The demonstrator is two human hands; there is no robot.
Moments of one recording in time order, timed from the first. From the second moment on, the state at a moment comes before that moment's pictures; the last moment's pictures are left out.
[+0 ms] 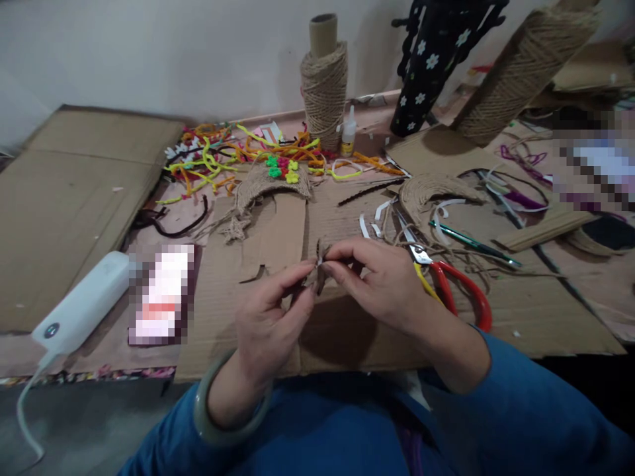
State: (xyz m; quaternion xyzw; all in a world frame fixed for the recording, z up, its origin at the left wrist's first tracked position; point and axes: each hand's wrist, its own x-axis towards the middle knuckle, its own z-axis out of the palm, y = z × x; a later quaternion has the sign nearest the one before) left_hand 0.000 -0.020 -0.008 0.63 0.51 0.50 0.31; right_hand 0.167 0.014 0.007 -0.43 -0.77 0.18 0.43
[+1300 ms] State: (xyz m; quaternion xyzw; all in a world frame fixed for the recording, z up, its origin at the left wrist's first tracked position) left_hand 0.001 -0.015 -0.004 0.64 0.52 0.47 0.31; right_hand 0.165 0.012 0.010 -0.46 -0.76 0.24 0.39
